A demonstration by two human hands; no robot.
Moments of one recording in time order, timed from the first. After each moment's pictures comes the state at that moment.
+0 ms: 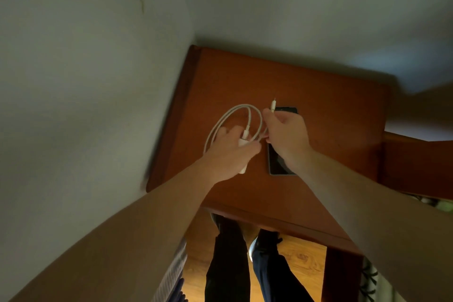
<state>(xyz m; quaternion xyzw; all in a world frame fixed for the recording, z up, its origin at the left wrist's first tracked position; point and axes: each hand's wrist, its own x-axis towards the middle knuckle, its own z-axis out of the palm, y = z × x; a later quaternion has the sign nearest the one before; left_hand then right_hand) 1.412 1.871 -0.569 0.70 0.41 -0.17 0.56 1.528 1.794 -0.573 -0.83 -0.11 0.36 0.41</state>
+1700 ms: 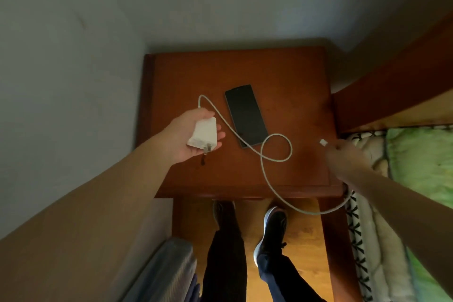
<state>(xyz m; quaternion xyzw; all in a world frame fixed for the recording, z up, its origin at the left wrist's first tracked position) 1.407 1.870 -0.542 0.38 0.51 -0.13 0.76 1.540 1.581 -0.569 -0.92 0.06 0.34 0.21</state>
